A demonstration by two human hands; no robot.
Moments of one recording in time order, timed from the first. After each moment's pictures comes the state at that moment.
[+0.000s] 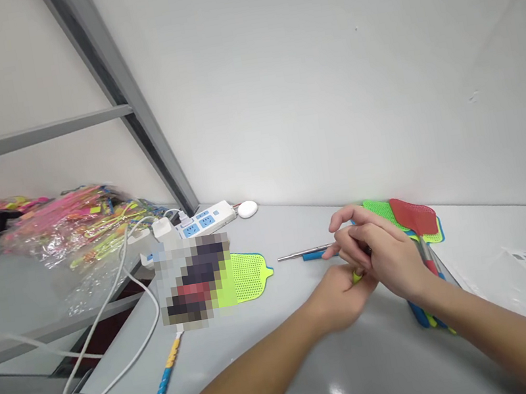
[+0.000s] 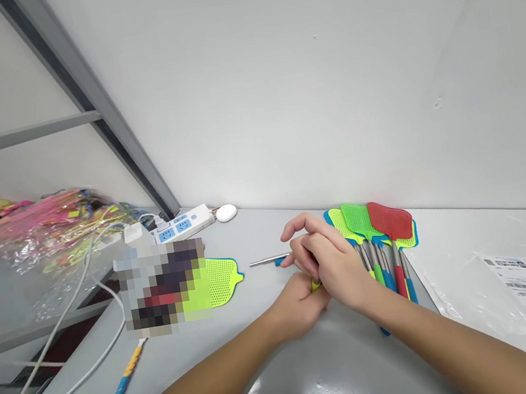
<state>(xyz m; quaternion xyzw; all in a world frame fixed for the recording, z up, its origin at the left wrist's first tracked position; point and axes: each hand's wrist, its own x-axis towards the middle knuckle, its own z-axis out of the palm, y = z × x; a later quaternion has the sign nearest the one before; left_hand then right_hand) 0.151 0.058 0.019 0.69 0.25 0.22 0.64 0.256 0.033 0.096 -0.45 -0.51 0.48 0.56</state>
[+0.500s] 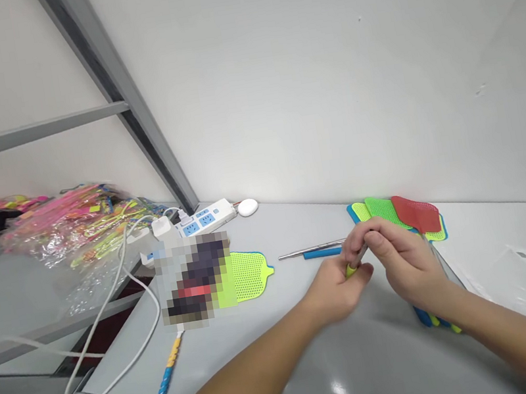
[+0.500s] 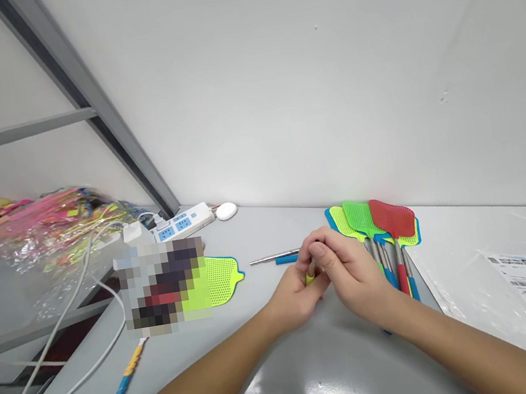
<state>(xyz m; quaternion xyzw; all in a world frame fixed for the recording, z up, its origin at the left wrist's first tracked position) 0.151 0.062 0.018 0.67 0.26 0.27 0.64 0.277 0.019 0.082 -0.46 -0.63 0.34 0.52</state>
